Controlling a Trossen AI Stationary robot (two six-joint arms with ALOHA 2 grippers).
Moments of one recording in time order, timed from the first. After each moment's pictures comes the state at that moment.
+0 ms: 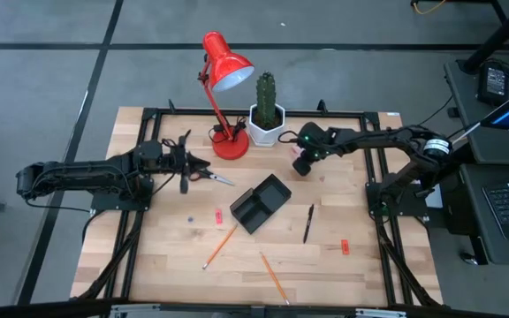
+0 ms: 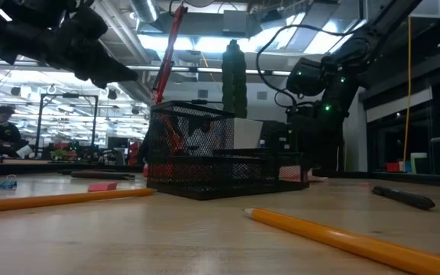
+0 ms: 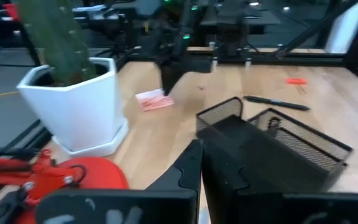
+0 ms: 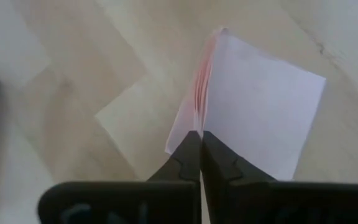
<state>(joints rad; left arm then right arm) 0.29 0.61 0.25 0.13 0.08 0.04 -0.49 1.57 0.77 -0.31 0.01 0.18</state>
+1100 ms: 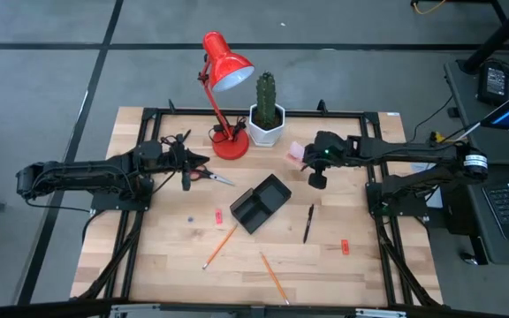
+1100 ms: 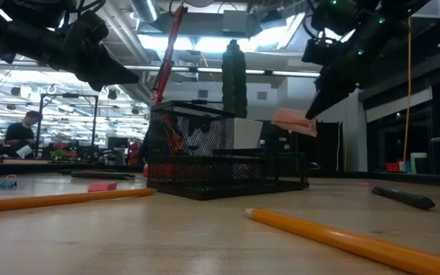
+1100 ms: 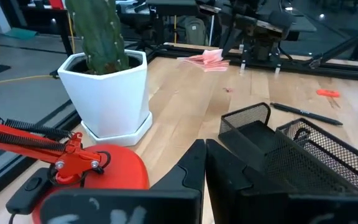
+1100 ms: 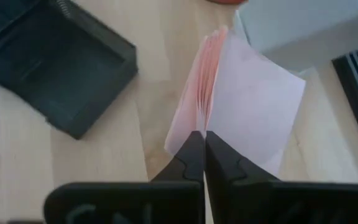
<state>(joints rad) 0.28 0.61 0.25 0.13 -0.01 -0.04 -0.24 1.19 0.77 -0.45 0.10 -0.17</state>
